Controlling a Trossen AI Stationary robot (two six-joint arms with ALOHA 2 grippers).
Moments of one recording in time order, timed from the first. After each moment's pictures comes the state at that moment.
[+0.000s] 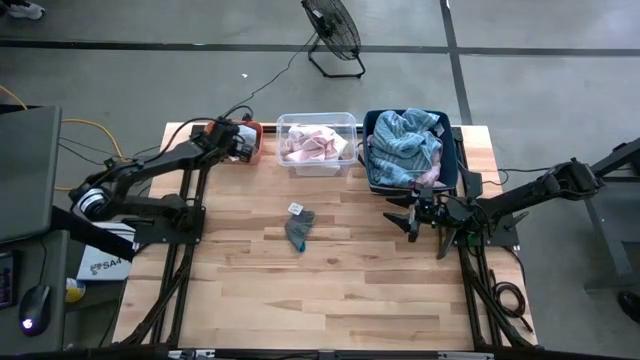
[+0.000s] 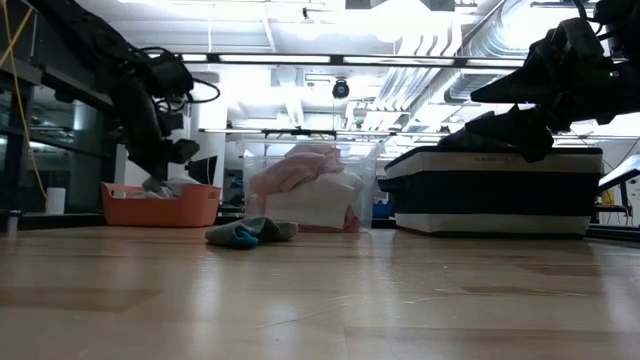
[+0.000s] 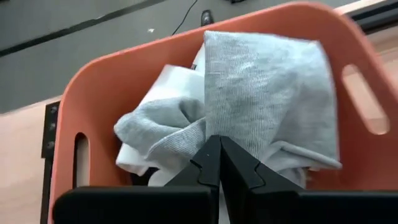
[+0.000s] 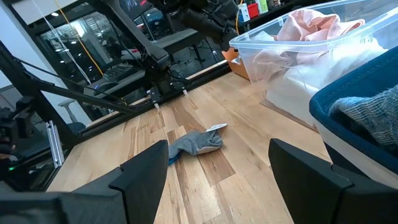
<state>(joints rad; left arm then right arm) 0.85 1.16 0.59 -0.27 -0.46 -0.26 0.20 0.79 0.01 0.71 0.42 0.44</state>
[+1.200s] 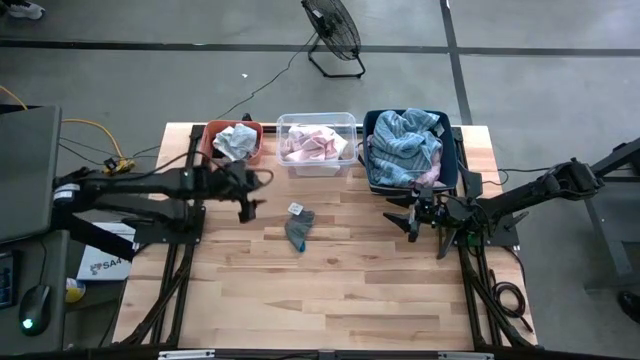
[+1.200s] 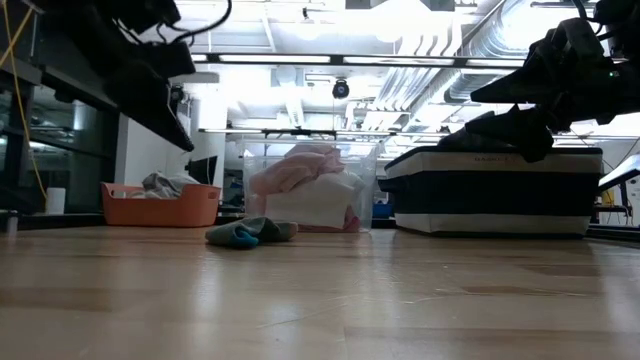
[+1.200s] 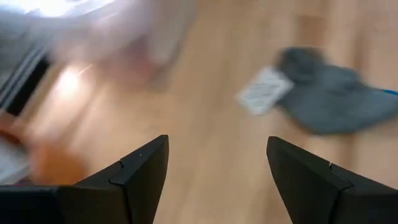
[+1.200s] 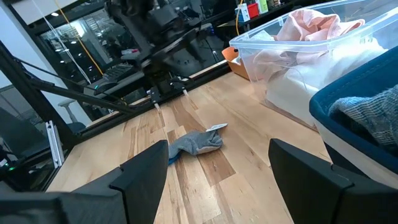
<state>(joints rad) 0.22 0.88 0.59 -0.48 -0.19 -0.01 0.20 0.79 0.01 0.71 0.42 0.44</state>
